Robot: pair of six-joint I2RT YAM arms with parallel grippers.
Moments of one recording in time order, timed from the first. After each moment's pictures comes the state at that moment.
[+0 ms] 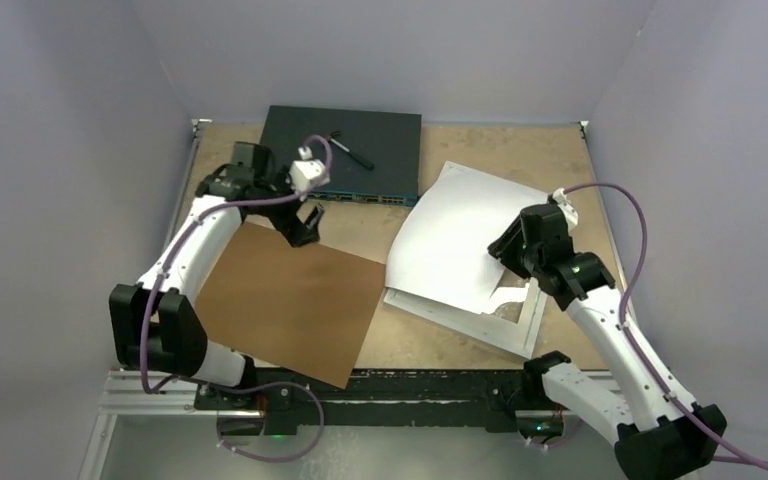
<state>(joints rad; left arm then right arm) -0.11 1.46 1.28 -0.78 0.54 0.58 0.34 0.90 0.90 -0.77 0.20 0.89</state>
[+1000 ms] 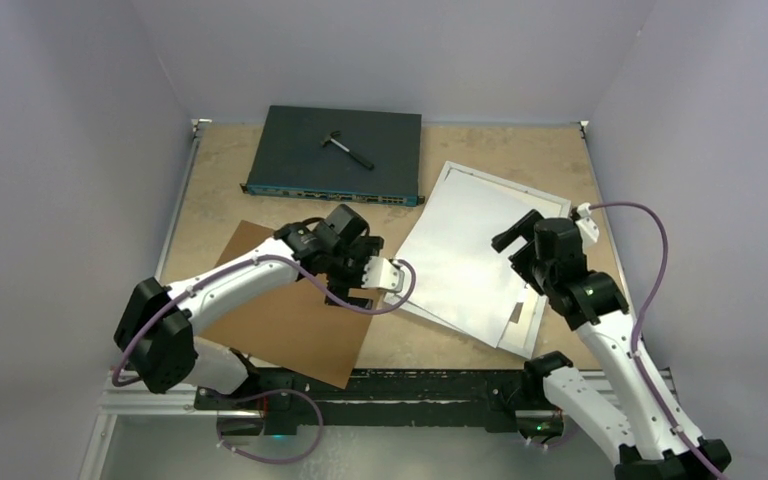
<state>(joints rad) -0.77 1.41 1.05 -0.75 0.25 0.95 0.31 0.76 0.82 -0.80 0.27 1.00</state>
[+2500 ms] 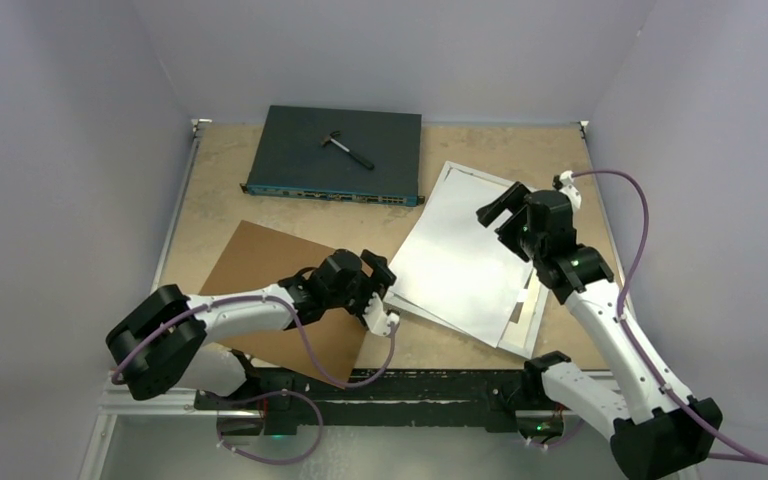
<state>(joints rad) -0.89 1.35 0.58 0.11 0.13 1.37 0.30 0.94 0.89 -0.55 0.17 0.90</state>
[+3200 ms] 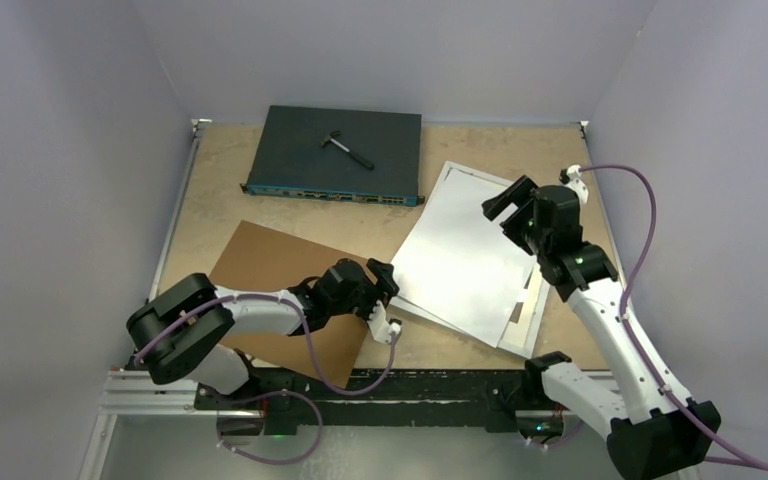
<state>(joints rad) -0.91 1.46 0.49 0.36 0.16 1.42 0.26 0.94 0.92 -0.52 0.16 0.87</state>
